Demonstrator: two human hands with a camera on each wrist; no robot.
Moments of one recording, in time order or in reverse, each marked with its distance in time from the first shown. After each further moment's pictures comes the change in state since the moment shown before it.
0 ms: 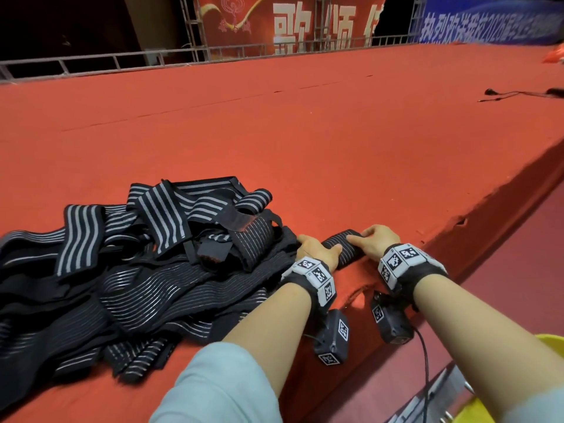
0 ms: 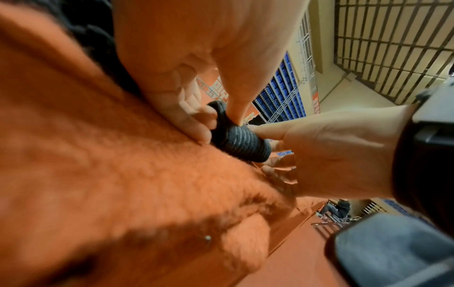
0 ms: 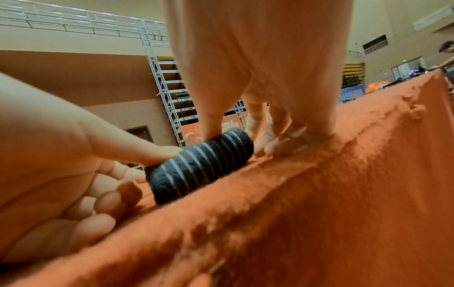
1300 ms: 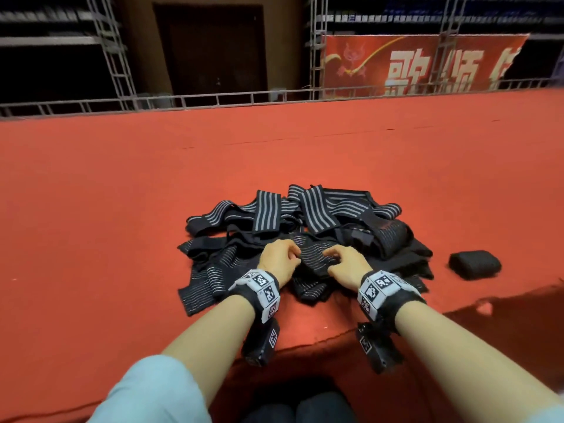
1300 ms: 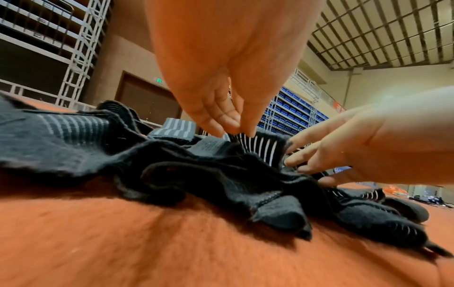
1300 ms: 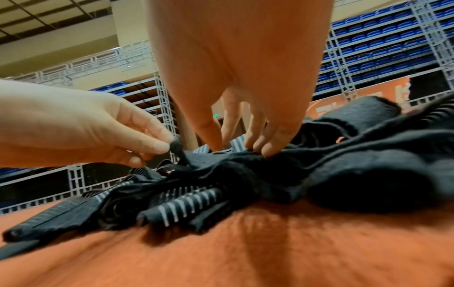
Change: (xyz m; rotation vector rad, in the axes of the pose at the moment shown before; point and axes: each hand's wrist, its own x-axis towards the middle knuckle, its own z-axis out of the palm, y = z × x) left_hand -0.128 -0.168 -0.313 0.367 0.331 0.313; right_hand -0.232 -0.166 0.155 -0.102 -0.327 -0.594
